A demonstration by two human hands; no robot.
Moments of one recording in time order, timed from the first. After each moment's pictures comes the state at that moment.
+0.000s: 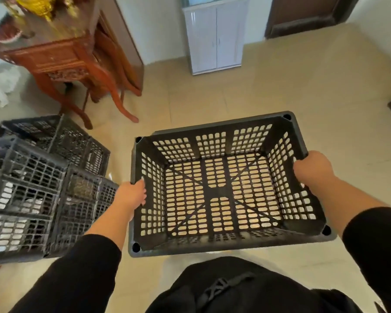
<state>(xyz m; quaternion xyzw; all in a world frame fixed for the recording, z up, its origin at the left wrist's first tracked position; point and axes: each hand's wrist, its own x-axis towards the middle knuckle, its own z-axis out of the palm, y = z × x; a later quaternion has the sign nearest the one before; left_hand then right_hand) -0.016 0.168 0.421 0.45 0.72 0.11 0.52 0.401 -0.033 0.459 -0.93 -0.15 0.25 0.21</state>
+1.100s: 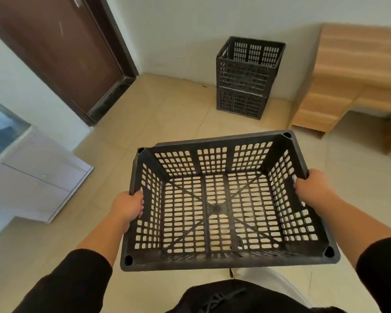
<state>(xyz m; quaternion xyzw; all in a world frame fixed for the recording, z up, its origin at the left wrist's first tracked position) 0.756 0.369 0.439 0.79 0.40 -0.13 0.45 0.798 -0.101 0.454 -0.87 0.32 0.15 0.34</state>
